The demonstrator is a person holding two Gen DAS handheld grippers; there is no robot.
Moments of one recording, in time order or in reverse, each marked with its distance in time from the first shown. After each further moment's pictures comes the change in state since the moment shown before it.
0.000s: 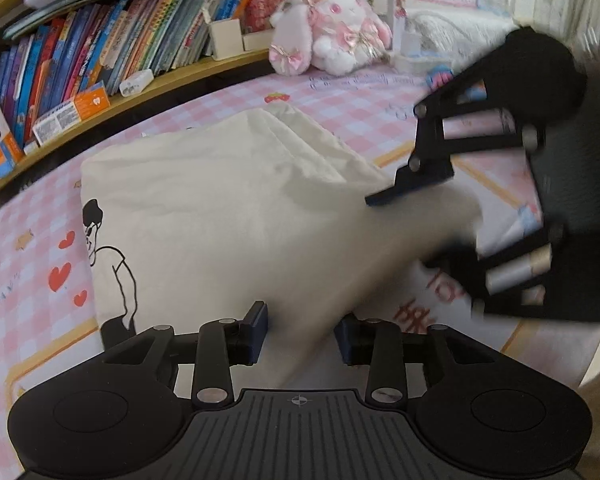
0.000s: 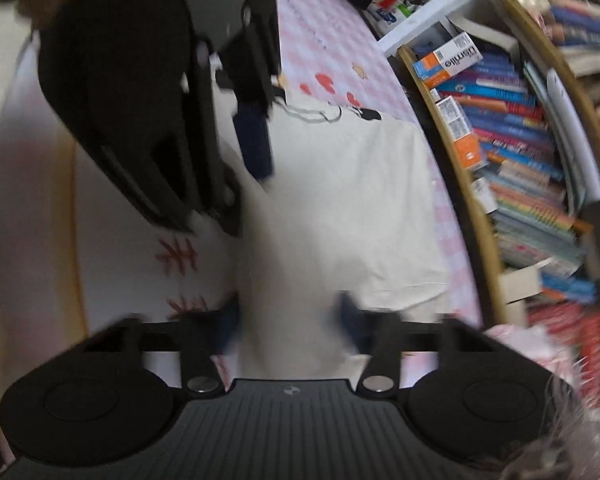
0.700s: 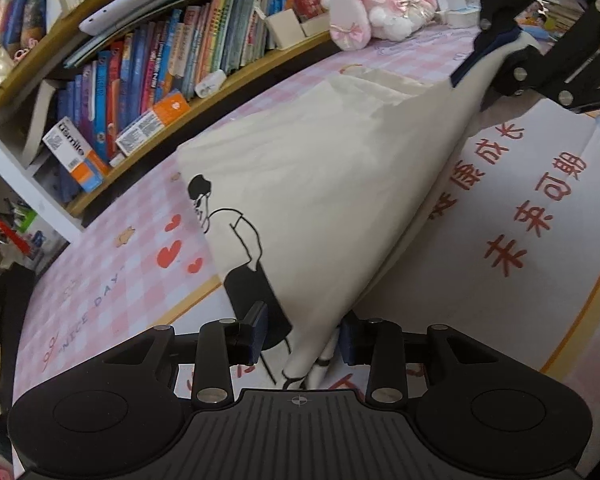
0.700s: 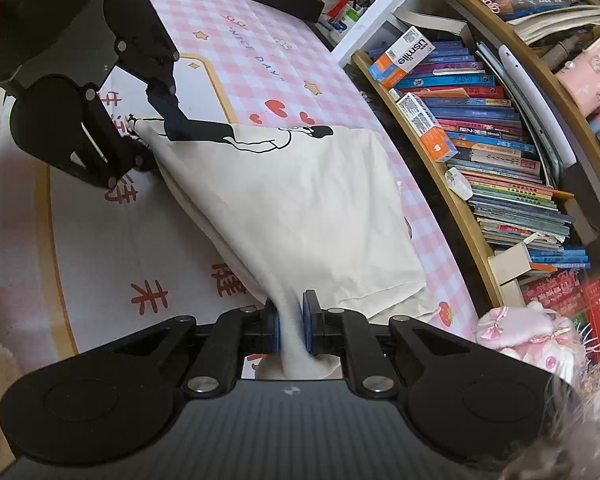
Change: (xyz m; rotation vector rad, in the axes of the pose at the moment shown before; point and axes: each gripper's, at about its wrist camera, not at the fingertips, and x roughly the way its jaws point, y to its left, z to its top) left arm -0.009 0.025 -0.043 0.093 0.001 0.279; right arm -0.021 -0.037 0.001 0.190 -0.064 0.014
